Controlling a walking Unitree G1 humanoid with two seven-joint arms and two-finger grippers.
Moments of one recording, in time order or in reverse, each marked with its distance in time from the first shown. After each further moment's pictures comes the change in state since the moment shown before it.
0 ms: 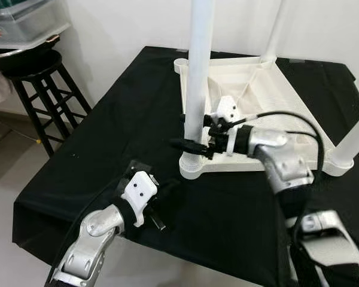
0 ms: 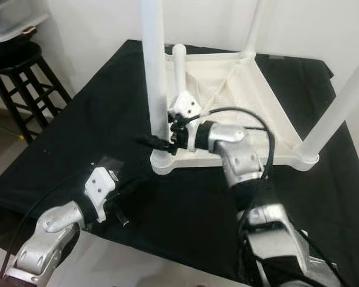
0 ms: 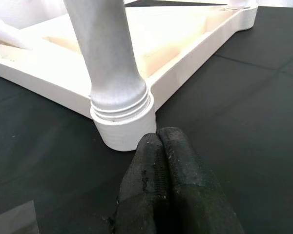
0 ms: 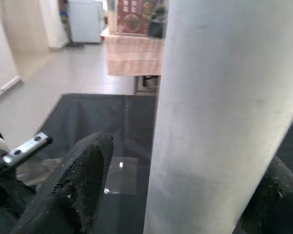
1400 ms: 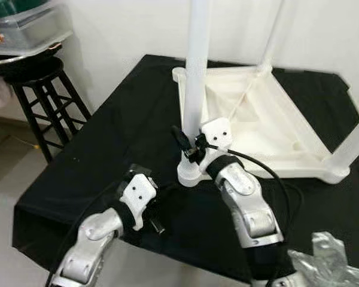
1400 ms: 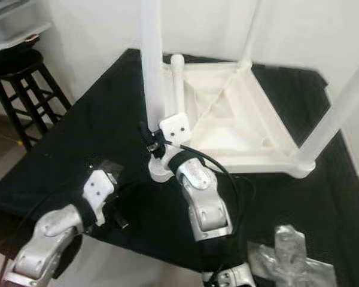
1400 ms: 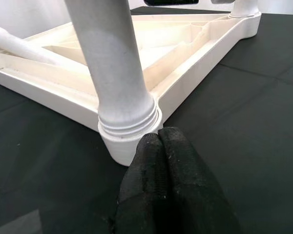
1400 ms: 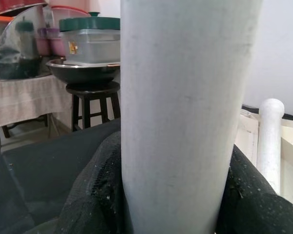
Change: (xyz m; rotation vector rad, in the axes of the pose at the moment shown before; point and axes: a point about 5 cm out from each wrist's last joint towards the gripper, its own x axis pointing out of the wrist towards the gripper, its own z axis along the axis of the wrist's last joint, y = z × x) left arm -0.001 0.001 0.002 0.005 -0.006 0.003; right arm 0.028 0.061 -0.021 0.045 -0.087 -0.723
